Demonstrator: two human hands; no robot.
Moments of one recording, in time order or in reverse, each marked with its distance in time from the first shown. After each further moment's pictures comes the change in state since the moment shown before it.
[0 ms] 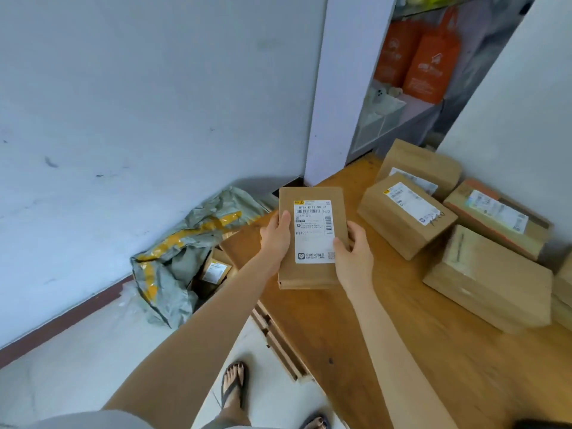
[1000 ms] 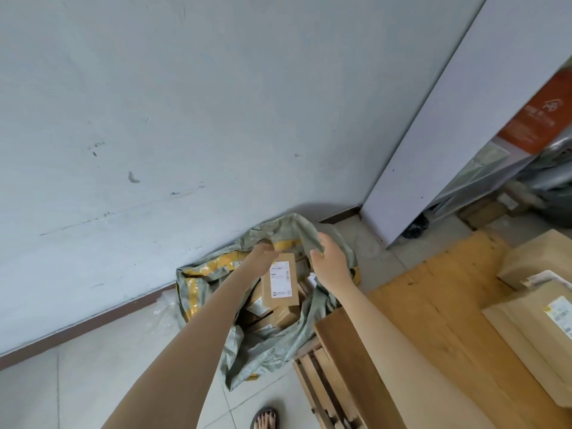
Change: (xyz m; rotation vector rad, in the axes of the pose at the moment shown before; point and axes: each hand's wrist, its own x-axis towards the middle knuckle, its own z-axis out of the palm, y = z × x) left_hand 0.202 0.019 -0.281 0.263 -0.035 -0.139; right_hand 0.128 -0.058 0.334 -0.440 -0.485 -0.140
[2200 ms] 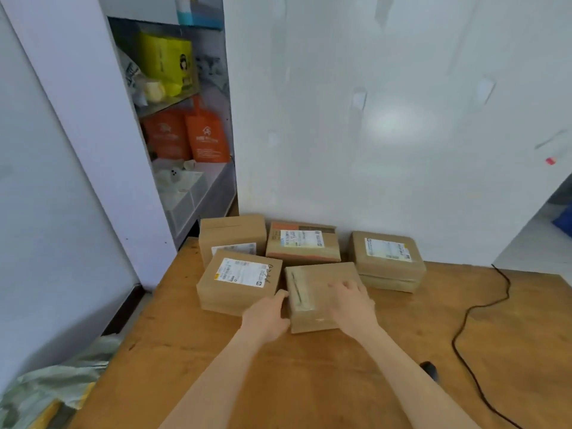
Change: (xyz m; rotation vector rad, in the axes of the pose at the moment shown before) left_hand -0.194 0.121 0.511 1.163 -0.526 1.005; right_hand -0.348 0.311 -0.356 -0.350 0.576 0.759
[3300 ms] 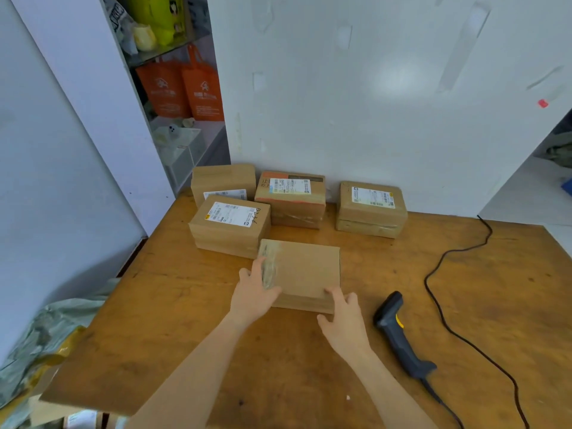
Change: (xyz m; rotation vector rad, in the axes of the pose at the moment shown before) left_hand -0.078 0.022 0.073 -0.413 0.161 -0.205; right_hand -0.140 0.062 0.063 0.361 0.028 0.004
